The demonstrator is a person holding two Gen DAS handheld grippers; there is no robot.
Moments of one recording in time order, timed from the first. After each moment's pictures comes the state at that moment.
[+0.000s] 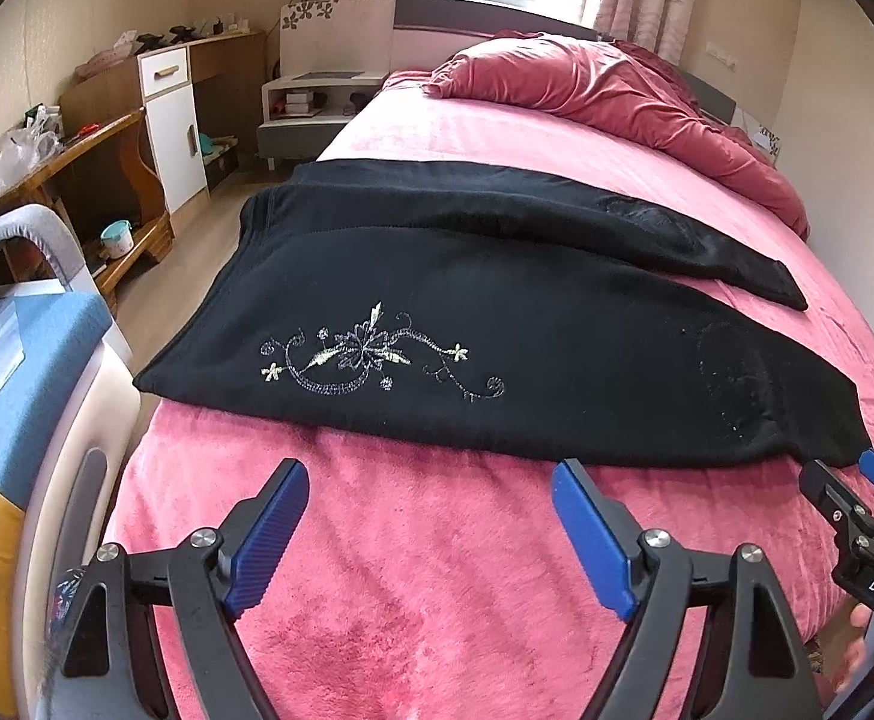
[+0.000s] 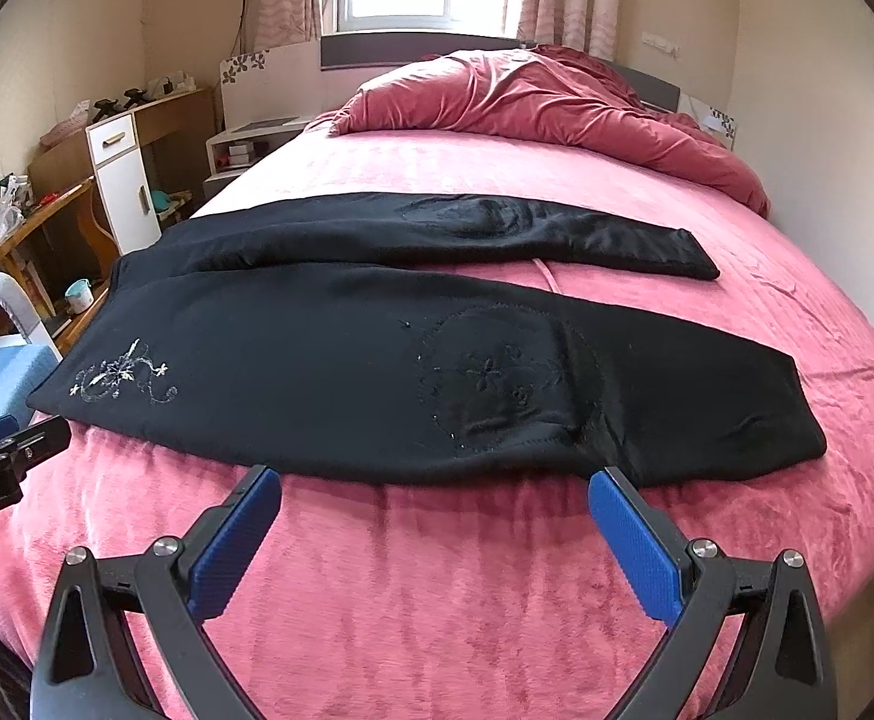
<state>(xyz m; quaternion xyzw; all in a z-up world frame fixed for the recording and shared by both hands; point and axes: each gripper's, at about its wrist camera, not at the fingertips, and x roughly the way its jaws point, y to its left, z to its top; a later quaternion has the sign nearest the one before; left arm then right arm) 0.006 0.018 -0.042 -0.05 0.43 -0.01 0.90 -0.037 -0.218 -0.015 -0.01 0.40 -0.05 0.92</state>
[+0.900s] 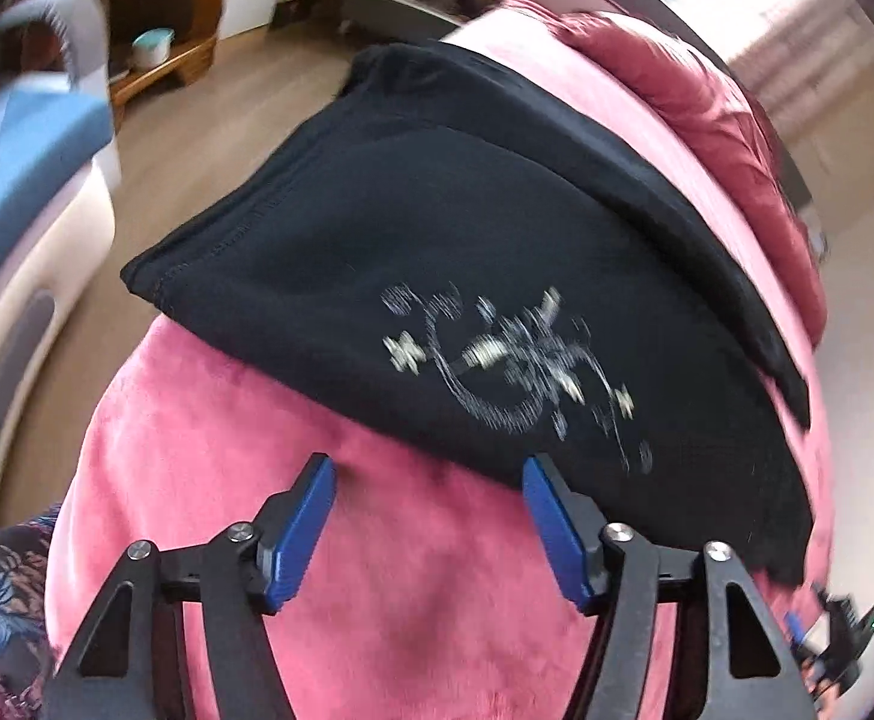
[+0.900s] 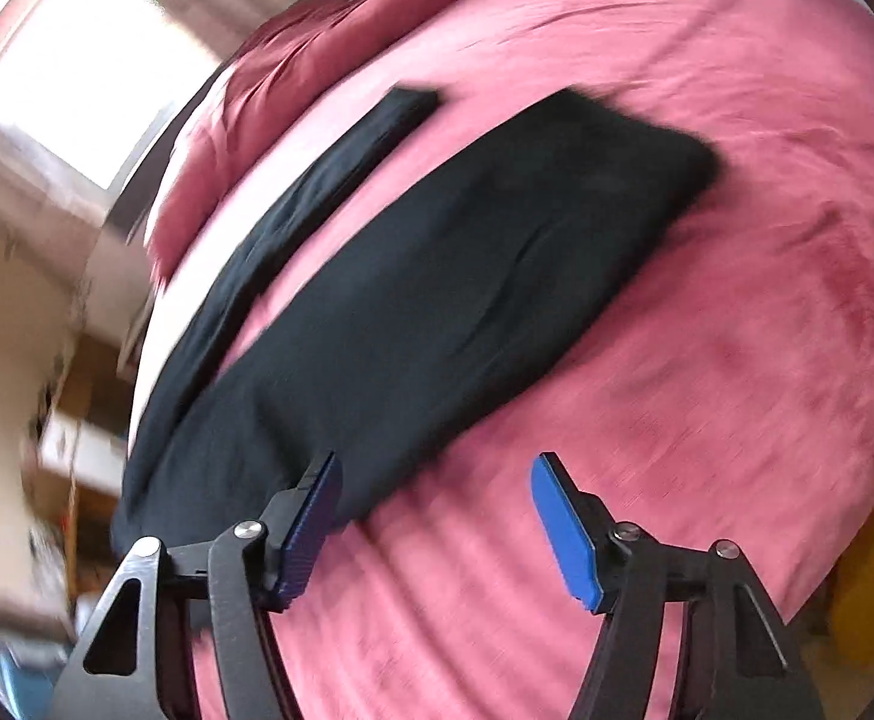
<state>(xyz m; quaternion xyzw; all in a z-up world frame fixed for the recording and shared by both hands) 0.076 0.132 -0.110 -0.26 0.52 0.01 0.81 -0.067 -0.488 -0.077 0.41 0.37 -0.17 0.81</state>
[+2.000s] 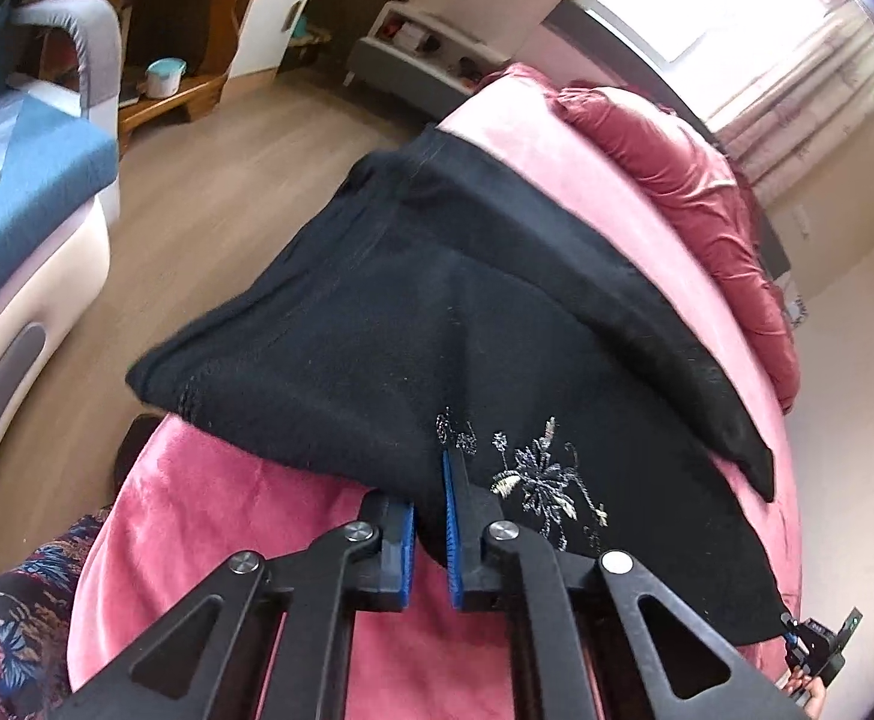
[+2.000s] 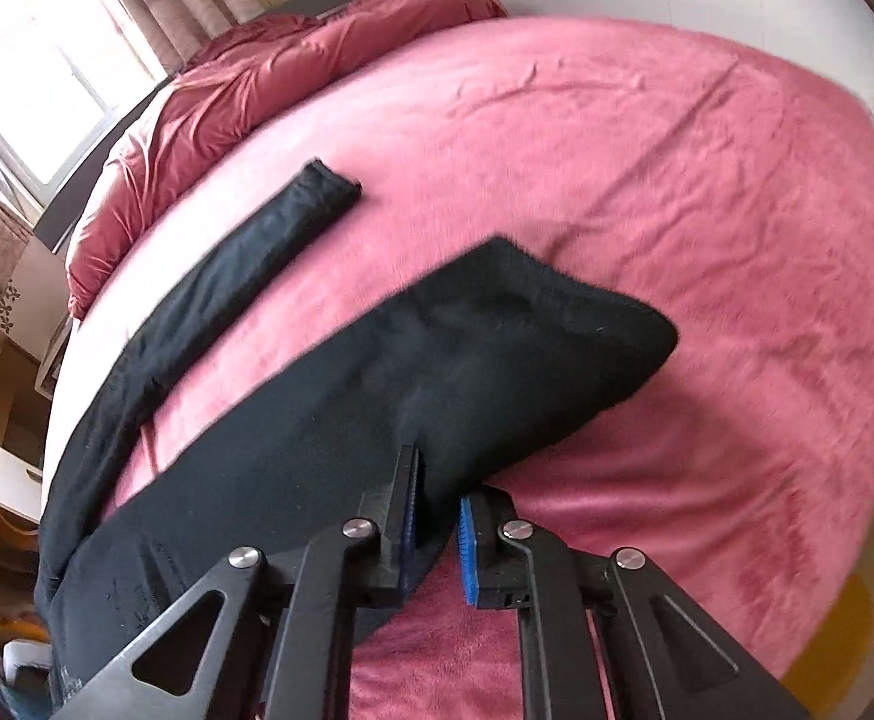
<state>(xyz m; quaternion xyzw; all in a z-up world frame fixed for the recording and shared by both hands) 0.083 0.156 -0.068 -0.29 0.45 0.00 0.85 -0.007 -0.552 -0.043 0.31 0.40 -0.23 0.83</state>
